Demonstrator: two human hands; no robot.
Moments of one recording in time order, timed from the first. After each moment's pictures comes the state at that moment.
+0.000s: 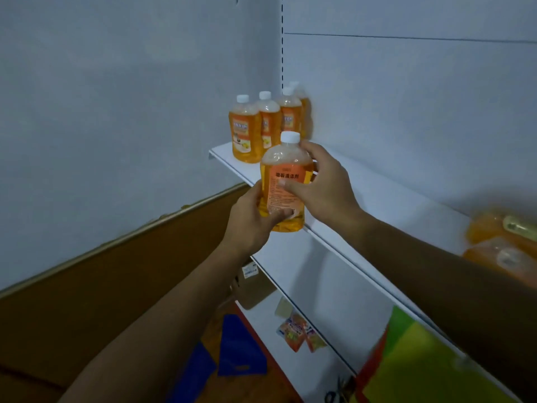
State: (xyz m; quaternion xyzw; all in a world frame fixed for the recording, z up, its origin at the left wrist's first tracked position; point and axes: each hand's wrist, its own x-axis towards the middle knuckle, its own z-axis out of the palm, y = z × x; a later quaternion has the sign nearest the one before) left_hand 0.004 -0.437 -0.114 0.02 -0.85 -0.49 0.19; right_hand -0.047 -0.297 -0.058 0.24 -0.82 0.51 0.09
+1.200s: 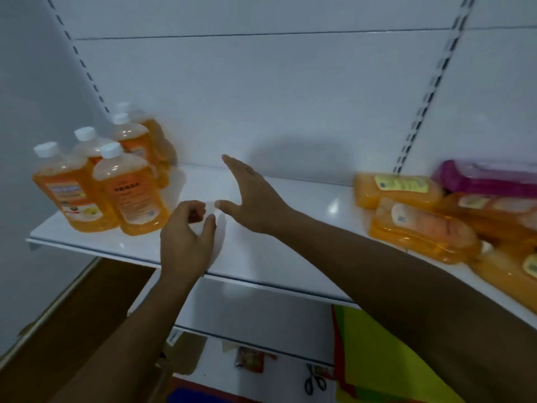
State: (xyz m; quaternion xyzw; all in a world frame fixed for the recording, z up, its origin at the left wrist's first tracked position) left_hand -0.128 -0.420 -0.133 -0.10 -0.87 -0.45 0.20; right_hand -0.143 -0.266 -0.095 0.11 -0.92 0.35 0.14
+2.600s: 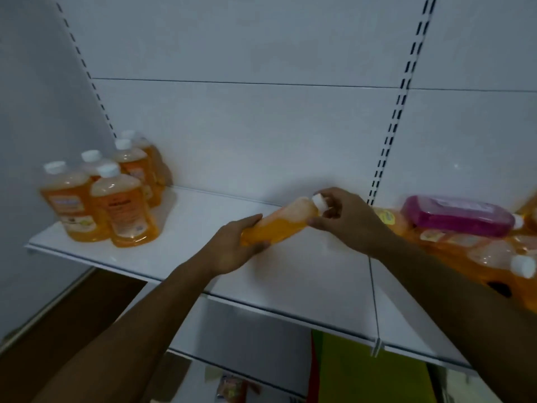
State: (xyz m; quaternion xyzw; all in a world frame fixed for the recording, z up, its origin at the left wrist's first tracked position) left_hand -0.131 -0.339 -0.109 -0.33 -0.87 -0.37 -0.03; right_hand -0.051 -0.098 -0.059 0.00 -0.89 0.43 0.14
